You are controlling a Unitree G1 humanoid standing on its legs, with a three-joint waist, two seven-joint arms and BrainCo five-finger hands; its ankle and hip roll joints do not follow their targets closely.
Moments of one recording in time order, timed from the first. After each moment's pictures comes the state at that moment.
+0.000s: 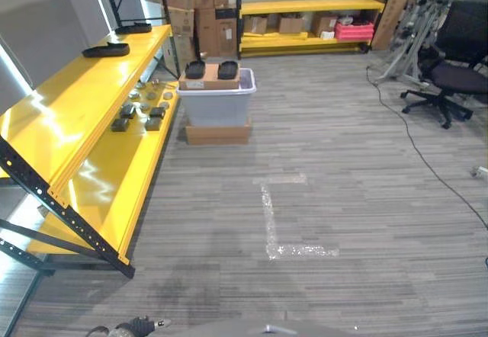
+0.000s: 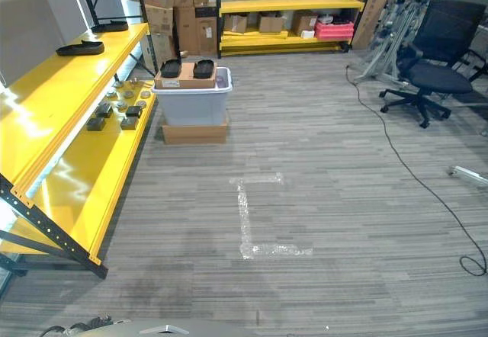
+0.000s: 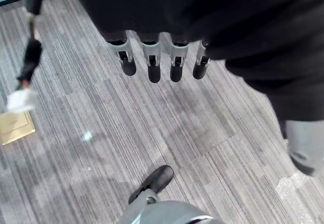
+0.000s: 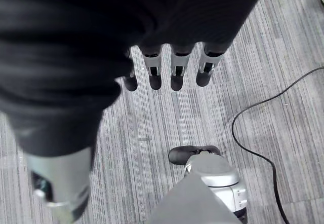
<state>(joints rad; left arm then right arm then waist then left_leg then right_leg) -0.05 0.26 -0.31 1.41 0.14 -0.03 -0.01 -0.04 -0.34 0.00 1.51 0.16 -0.01 0.15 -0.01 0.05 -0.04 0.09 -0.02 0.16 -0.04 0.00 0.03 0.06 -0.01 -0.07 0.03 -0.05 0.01</state>
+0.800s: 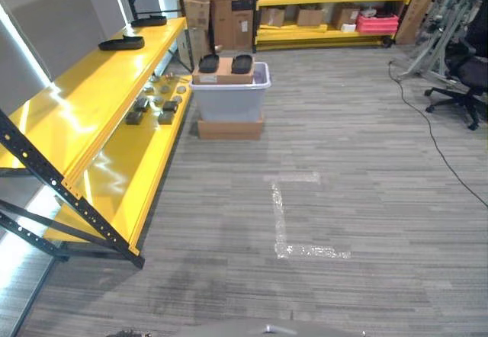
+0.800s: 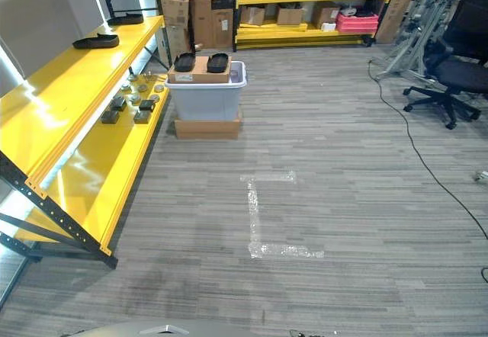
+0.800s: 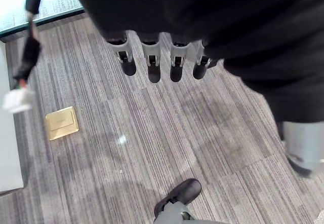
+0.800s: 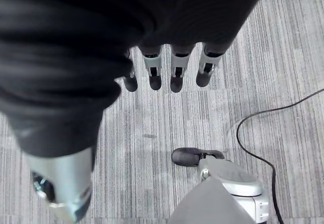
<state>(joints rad) -0.03 0.31 -0.28 1.46 0.14 -0.02 0.02 -0.05 -0.37 0.03 1.48 0.15 -0.03 0.15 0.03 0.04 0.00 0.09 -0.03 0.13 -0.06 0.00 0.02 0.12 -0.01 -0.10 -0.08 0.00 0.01</state>
